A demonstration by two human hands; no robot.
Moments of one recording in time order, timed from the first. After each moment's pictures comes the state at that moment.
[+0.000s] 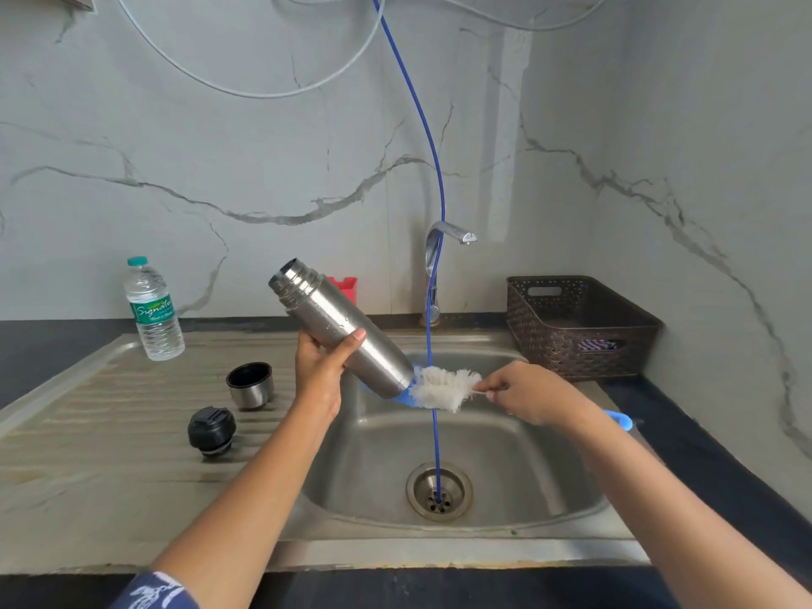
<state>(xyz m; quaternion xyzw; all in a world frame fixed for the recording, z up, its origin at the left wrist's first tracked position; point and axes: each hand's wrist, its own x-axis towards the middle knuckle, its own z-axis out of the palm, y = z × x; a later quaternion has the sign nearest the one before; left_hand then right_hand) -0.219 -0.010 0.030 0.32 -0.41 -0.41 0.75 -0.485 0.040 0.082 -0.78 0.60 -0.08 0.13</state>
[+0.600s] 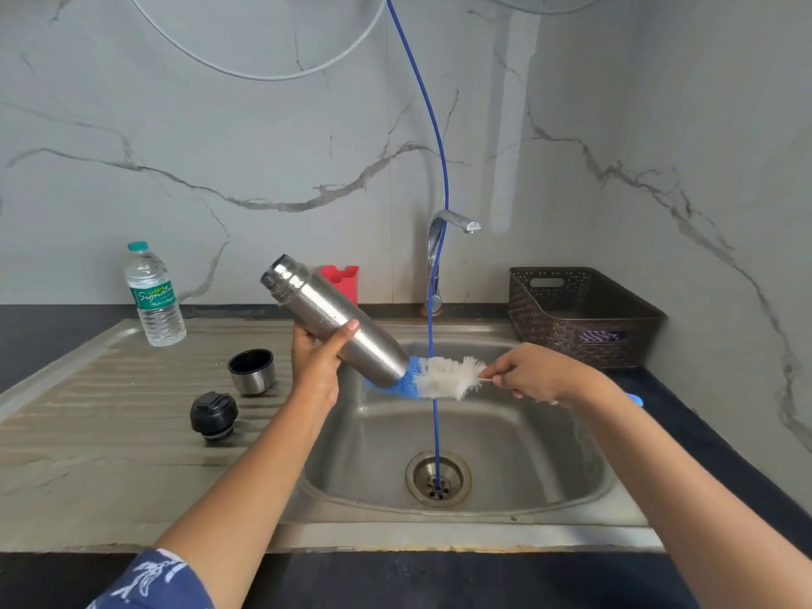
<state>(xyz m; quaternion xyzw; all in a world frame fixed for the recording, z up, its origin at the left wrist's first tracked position) -0.213 -0.012 0.023 0.32 -0.38 -0.42 0.76 -0.488 0.038 0.094 -0.77 0.59 -0.10 0.23</state>
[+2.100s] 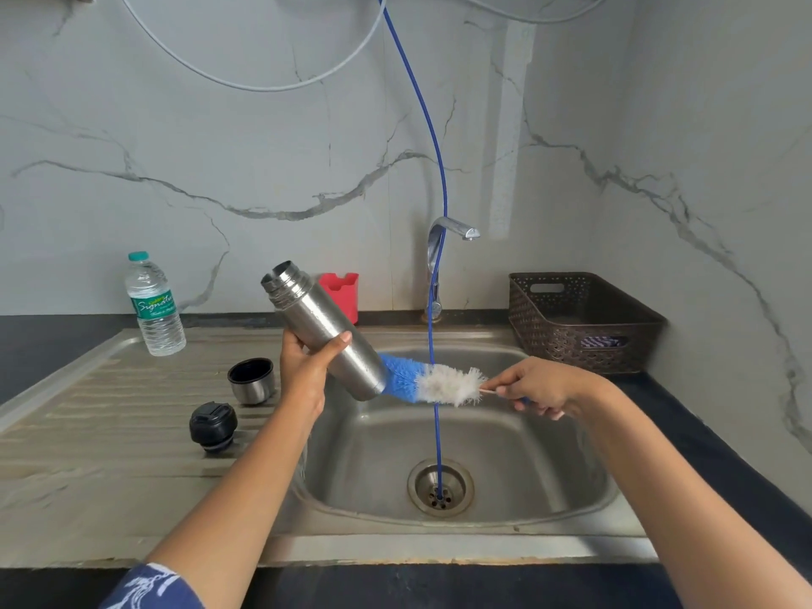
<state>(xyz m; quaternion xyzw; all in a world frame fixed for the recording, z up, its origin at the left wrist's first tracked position) -0.196 -0.012 0.023 0.39 -0.39 -0.39 0.74 -0.508 0.008 0.068 -0.70 0.58 -0.12 0.40</state>
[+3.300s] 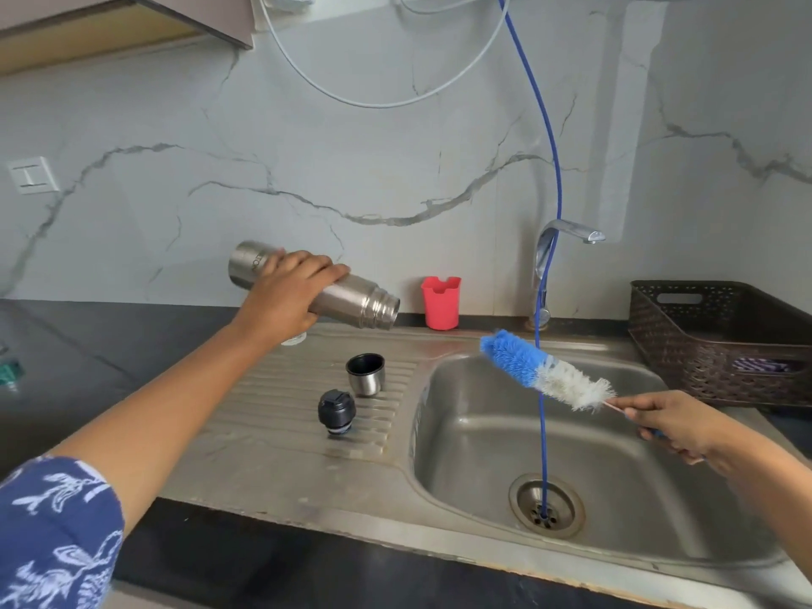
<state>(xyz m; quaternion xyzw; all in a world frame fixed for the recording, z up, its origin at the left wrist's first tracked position) -0.026 0.057 0.143 0.58 -0.72 0.36 0.13 -0.507 0.000 0.029 -0.63 0.58 -0.27 0.44</state>
